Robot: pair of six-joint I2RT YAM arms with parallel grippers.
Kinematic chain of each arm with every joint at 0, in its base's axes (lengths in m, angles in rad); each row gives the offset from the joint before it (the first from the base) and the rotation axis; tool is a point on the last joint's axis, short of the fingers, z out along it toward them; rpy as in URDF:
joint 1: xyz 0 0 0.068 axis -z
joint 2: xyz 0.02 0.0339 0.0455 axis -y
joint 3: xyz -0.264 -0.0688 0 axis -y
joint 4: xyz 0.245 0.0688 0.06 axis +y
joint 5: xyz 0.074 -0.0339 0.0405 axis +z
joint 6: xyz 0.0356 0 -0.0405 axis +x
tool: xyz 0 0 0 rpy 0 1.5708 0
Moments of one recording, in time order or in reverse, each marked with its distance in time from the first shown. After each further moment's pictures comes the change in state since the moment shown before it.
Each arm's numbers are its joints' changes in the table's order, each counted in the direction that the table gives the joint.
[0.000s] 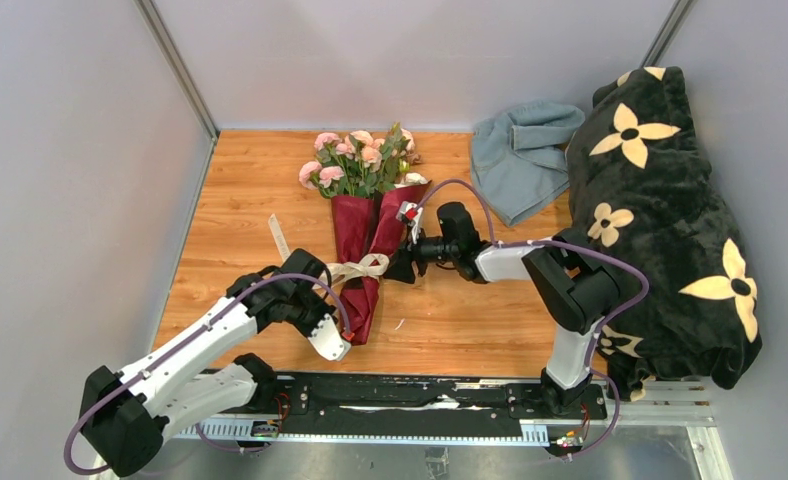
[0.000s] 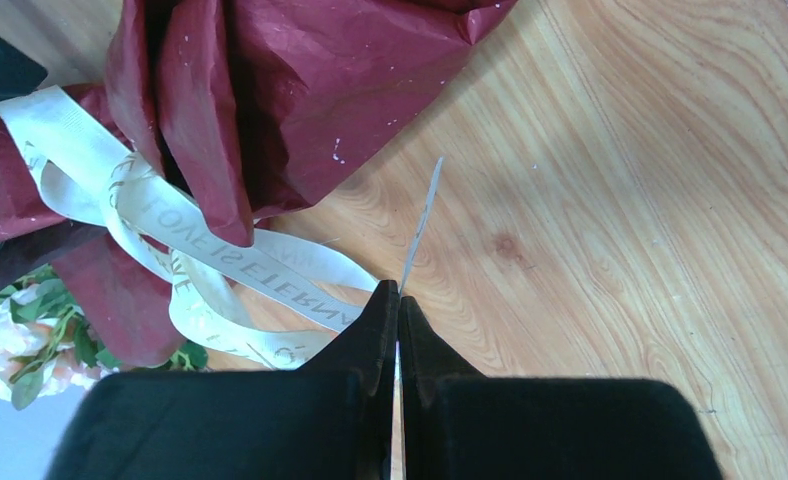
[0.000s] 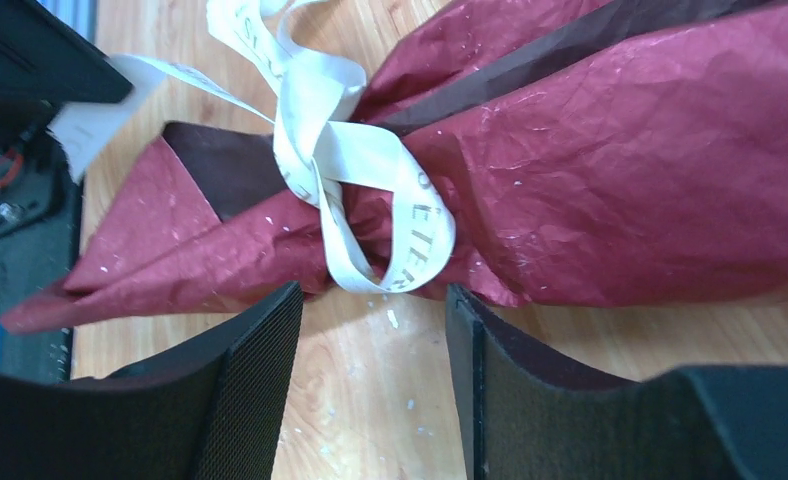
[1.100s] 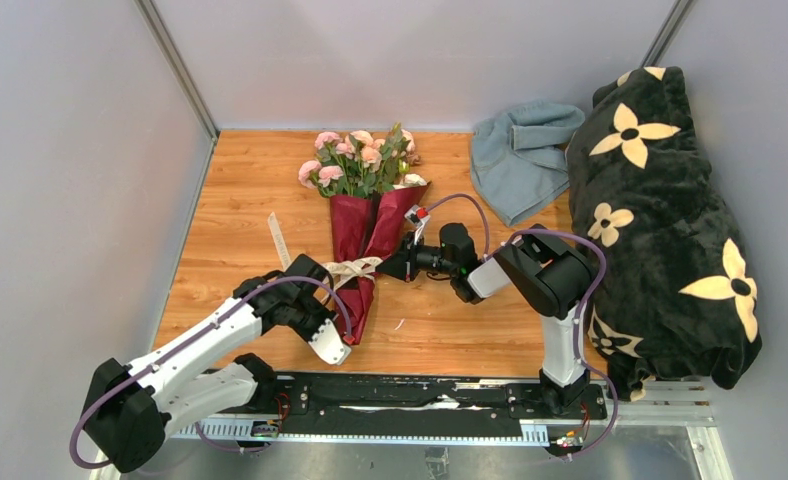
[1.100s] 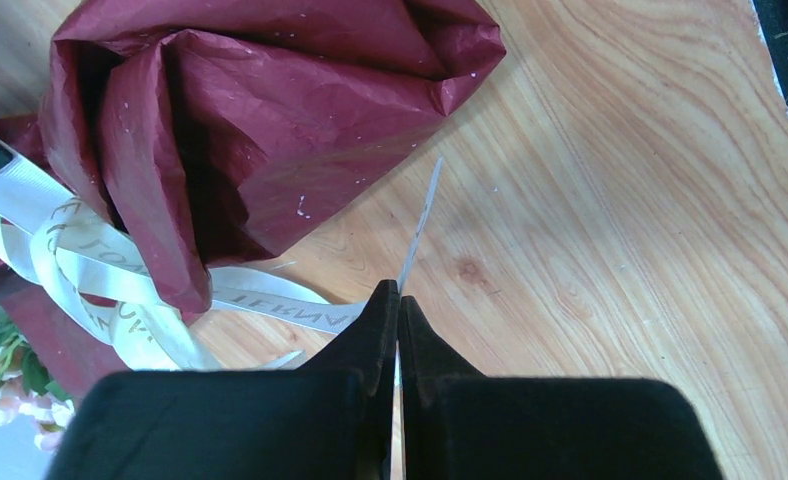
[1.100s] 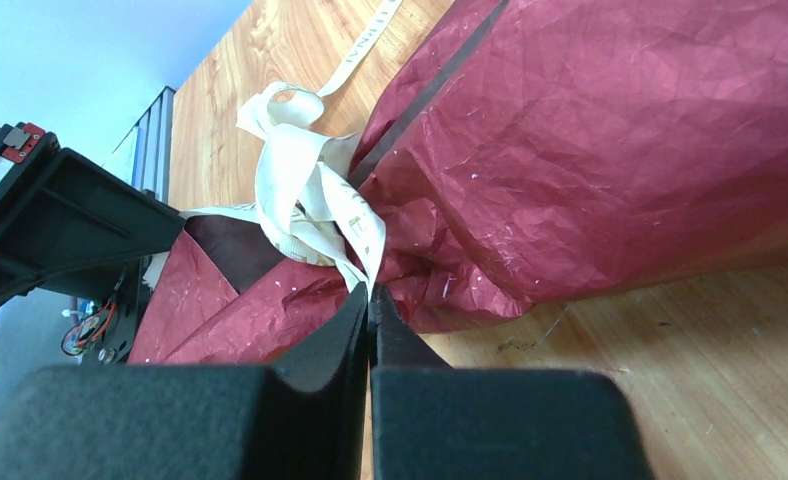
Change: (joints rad) left arm 0.000 -0.035 -0.061 -0.041 0.007 -0.010; right arm -0.052 -0.161 -0.133 -0.619 -0.130 0.551
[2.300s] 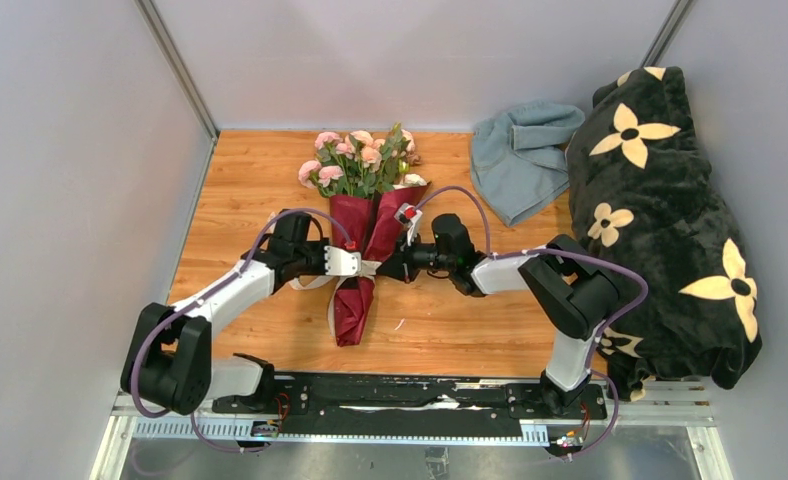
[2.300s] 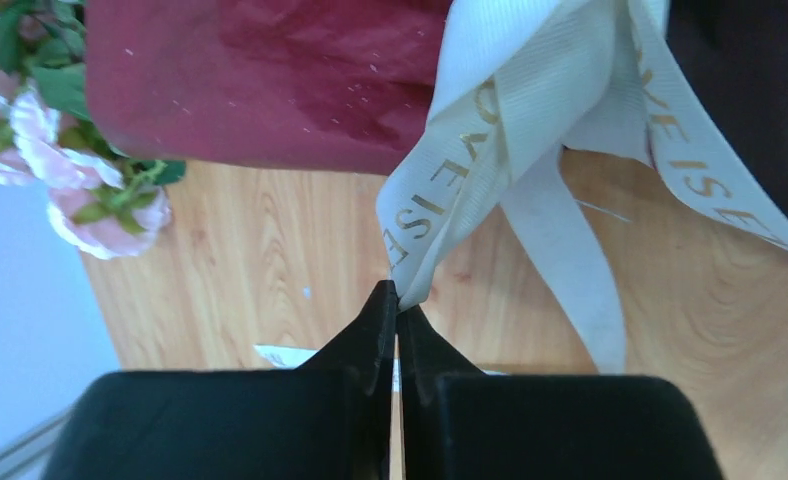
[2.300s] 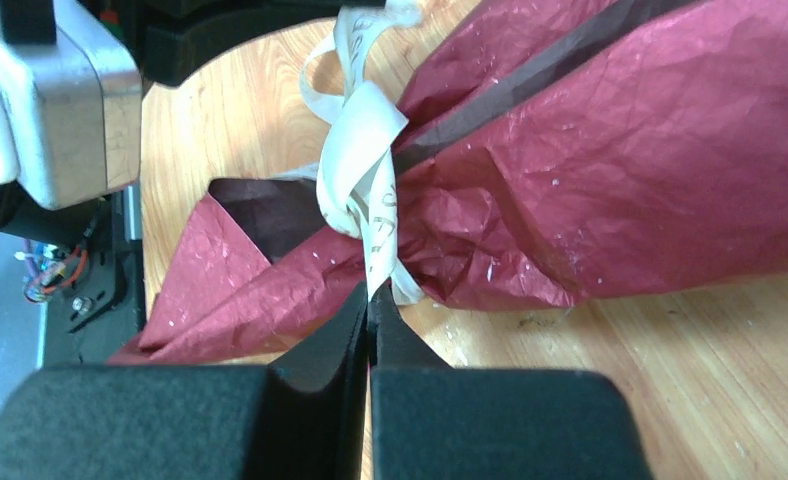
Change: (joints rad) left arm -0.324 -0.322 0.079 -0.575 -0.021 -0.386; right arm -0.038 0.174 0.047 0.360 -0.019 -0.197
